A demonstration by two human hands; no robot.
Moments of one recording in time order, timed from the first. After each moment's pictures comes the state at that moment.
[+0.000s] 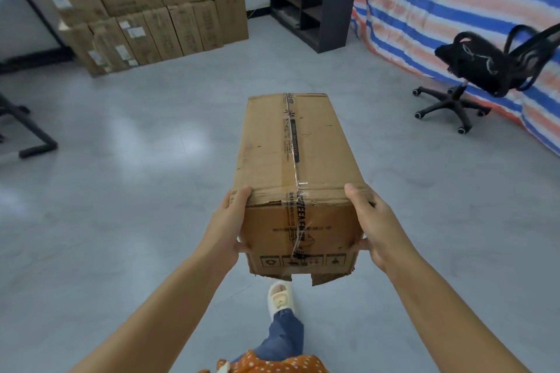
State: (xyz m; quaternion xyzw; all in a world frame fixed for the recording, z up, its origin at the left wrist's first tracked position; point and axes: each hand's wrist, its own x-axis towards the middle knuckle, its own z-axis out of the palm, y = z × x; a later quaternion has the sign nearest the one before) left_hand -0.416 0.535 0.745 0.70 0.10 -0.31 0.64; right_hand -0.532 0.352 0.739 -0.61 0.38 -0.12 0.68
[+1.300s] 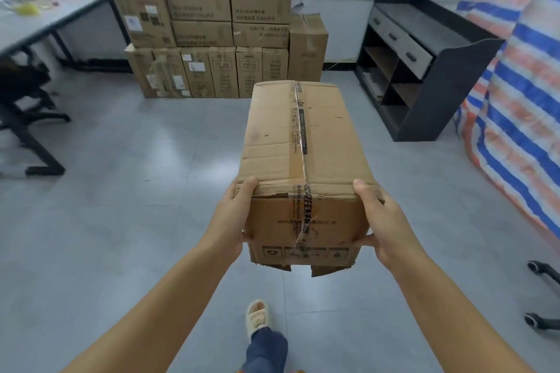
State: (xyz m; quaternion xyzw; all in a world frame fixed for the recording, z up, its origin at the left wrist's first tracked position) left_hand 0.212 0.115 0.772 0.65 0.16 -0.15 0.73; right_hand 0.172 -0.096 0.776 -0.69 0.25 -0.03 0.68
